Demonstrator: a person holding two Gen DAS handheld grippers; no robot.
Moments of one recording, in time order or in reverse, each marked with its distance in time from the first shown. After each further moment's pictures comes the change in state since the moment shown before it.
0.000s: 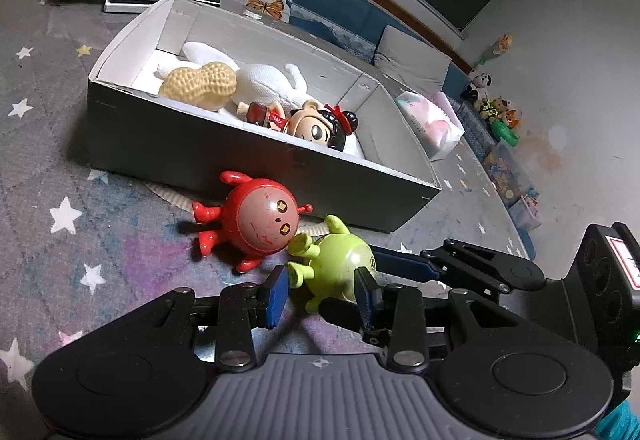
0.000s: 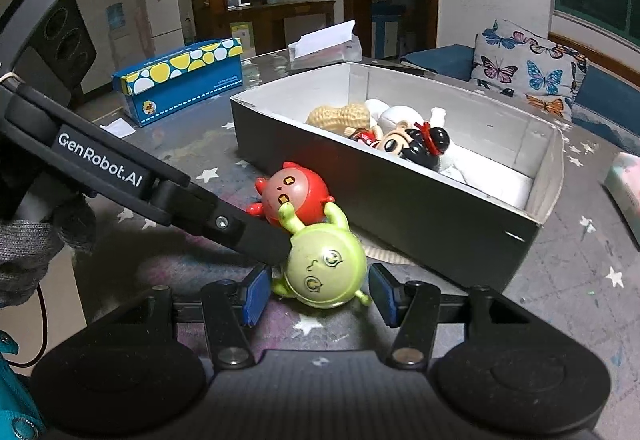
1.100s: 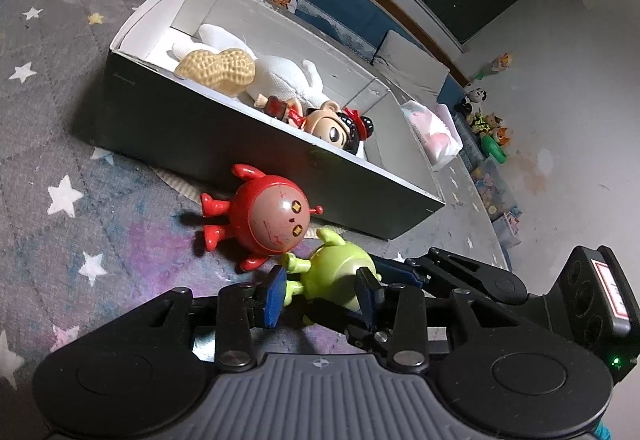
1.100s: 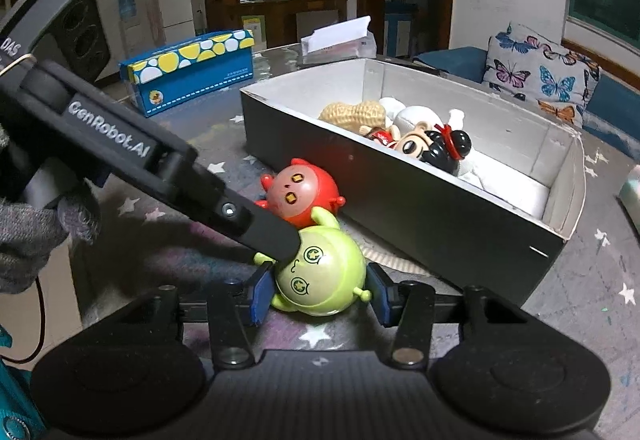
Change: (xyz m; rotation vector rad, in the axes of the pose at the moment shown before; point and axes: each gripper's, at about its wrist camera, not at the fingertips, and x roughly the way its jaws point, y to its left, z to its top) left arm -0.002 0.019 0.004 -0.088 0.014 -0.075; right arm 0.011 0.006 0.001 -0.038 0.008 0.008
